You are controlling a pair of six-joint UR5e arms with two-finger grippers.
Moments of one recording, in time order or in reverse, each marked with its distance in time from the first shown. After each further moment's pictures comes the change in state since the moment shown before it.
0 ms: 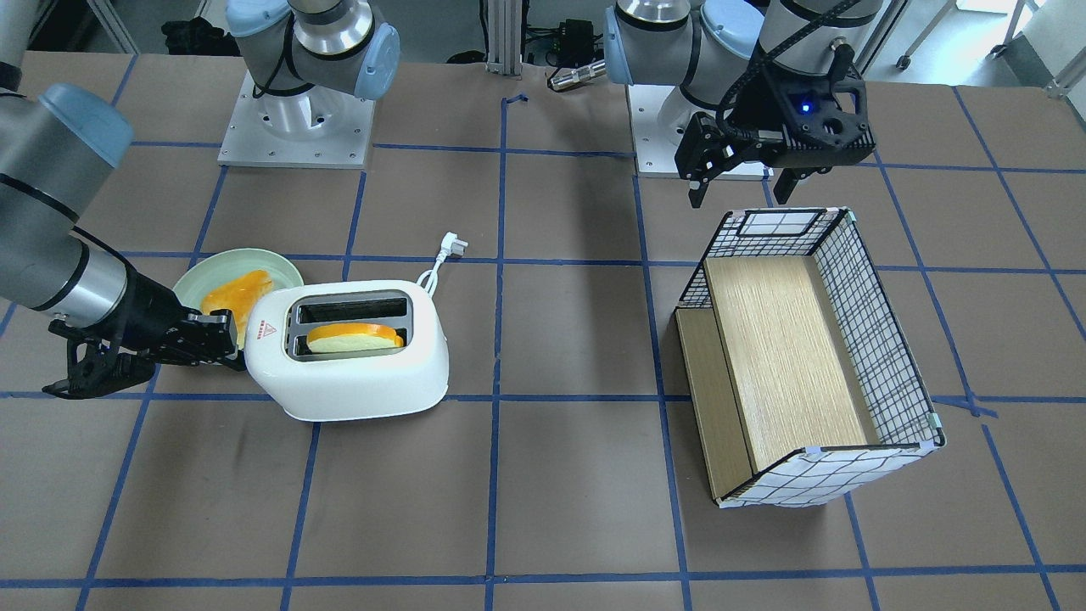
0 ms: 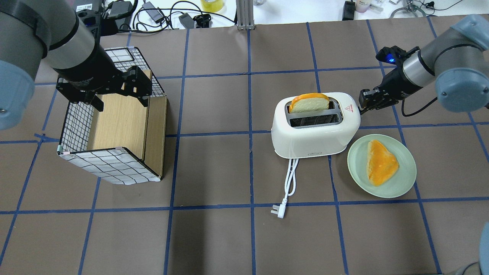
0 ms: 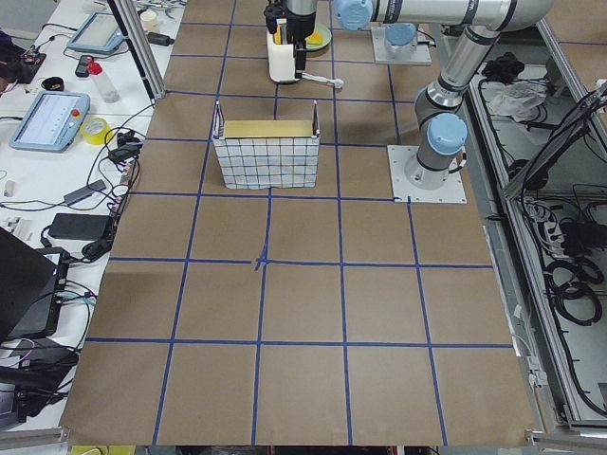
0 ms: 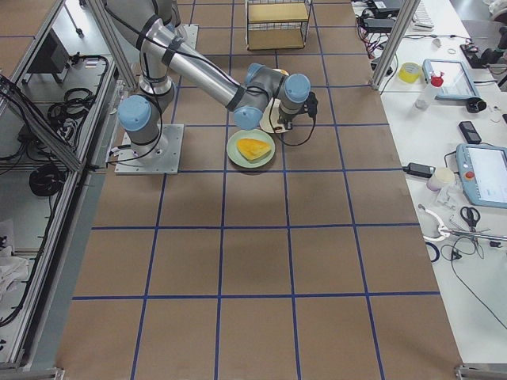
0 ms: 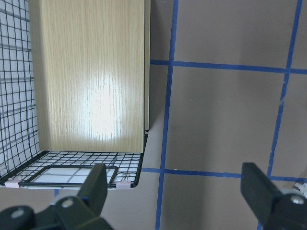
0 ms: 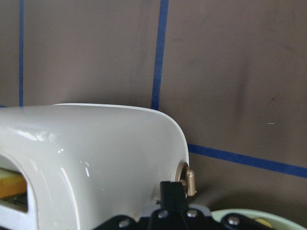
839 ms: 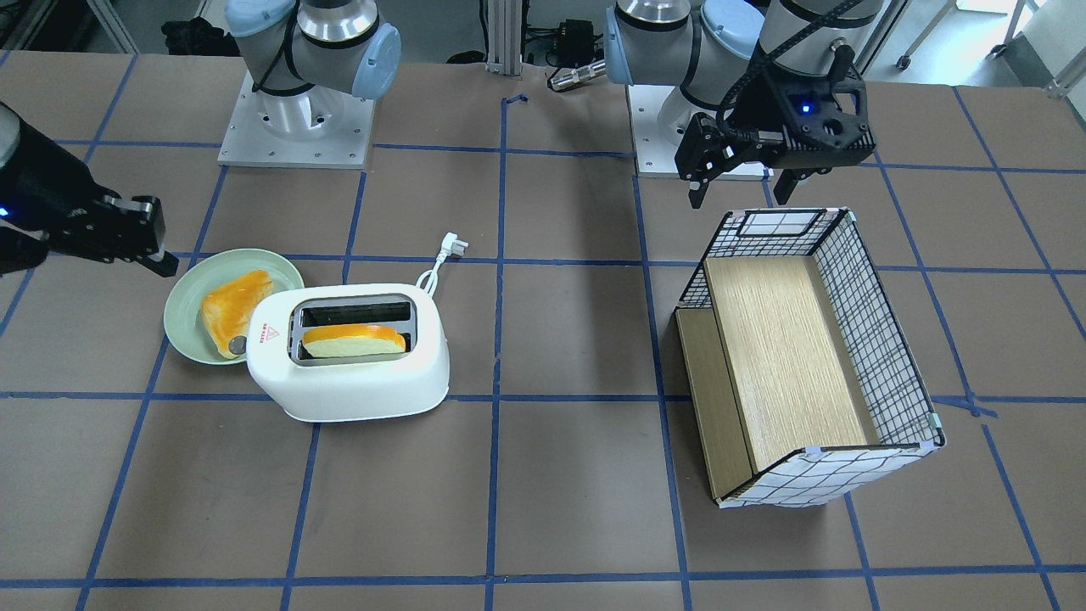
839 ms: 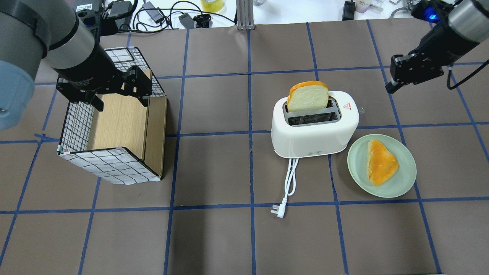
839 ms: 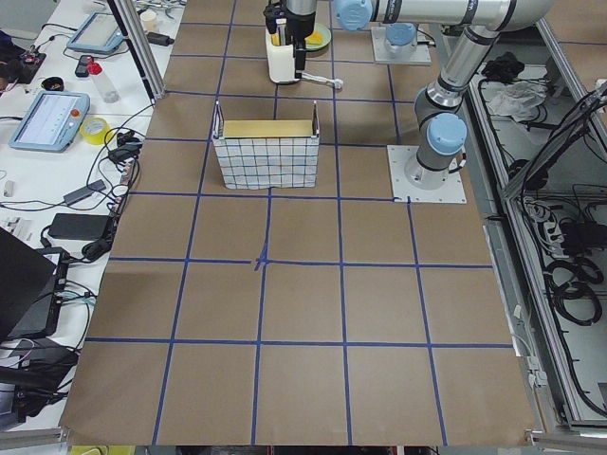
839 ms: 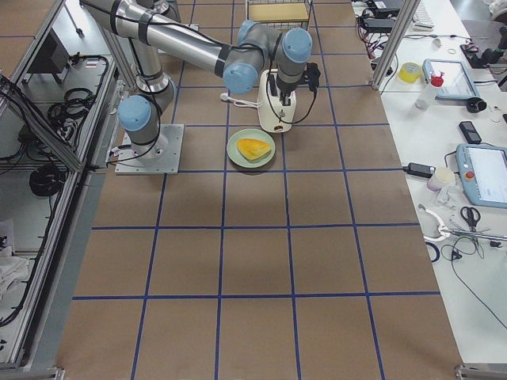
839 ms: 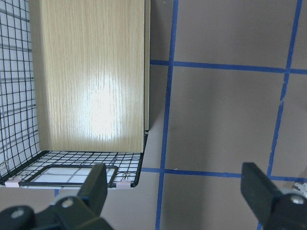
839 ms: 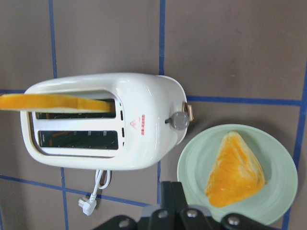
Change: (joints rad) left arm 0.000 0.000 0.000 0.000 0.000 0.000; right arm 0.003 -0.193 -0.266 0.458 -0.135 0.095
